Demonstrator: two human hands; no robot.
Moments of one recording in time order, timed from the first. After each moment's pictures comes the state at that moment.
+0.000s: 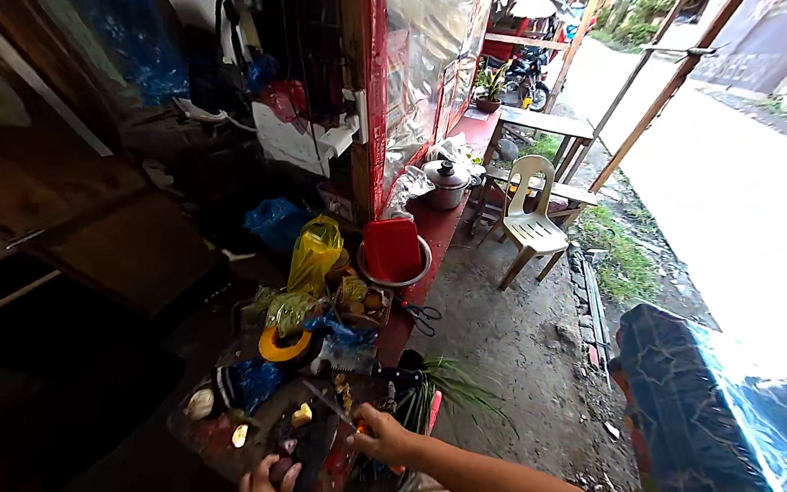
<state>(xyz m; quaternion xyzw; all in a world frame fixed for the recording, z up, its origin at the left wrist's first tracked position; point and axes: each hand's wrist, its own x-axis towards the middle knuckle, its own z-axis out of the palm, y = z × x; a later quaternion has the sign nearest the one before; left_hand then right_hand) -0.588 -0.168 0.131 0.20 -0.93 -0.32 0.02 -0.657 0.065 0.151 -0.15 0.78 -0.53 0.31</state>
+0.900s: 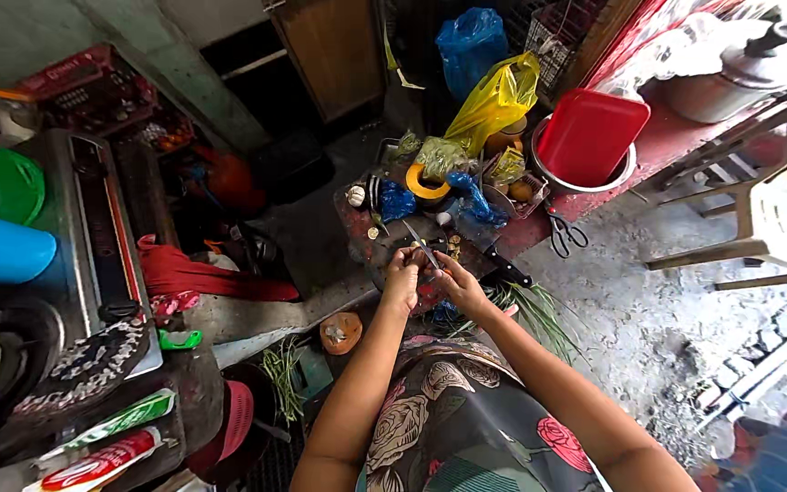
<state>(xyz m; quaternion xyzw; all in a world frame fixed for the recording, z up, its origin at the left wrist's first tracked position) -0.623 -0.110 0.190 0.37 -0.50 -0.78 0.07 -0.666 0.031 0.159 -0.22 0.73 -0.56 0.31</state>
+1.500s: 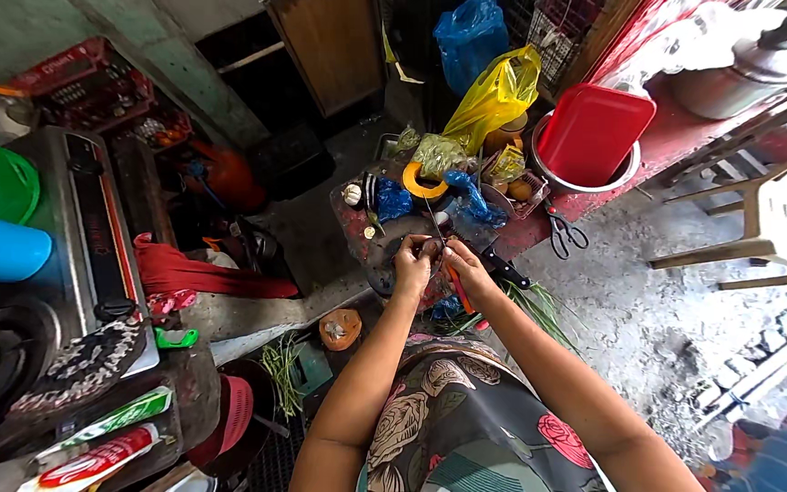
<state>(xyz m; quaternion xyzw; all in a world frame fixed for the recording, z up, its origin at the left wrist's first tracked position) -0.647 -0.093 0.184 0.29 -0.60 -0.73 0.13 -0.691 0.030 0.172 -0.07 0.58 -0.72 0.38</state>
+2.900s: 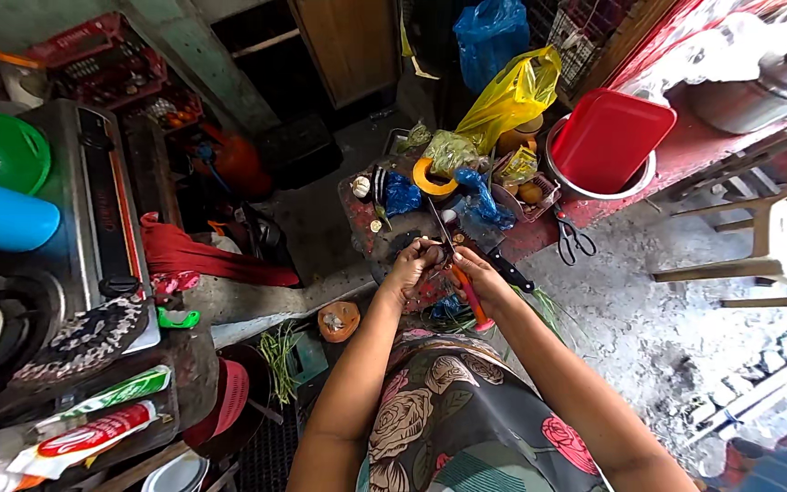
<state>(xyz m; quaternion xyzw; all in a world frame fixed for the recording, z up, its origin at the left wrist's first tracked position) -0.632 -0.122 0.166 0.23 -0.46 -0.86 -0.02 -0.689 0.043 0.187 -0.01 0.54 -0.69 0.48</state>
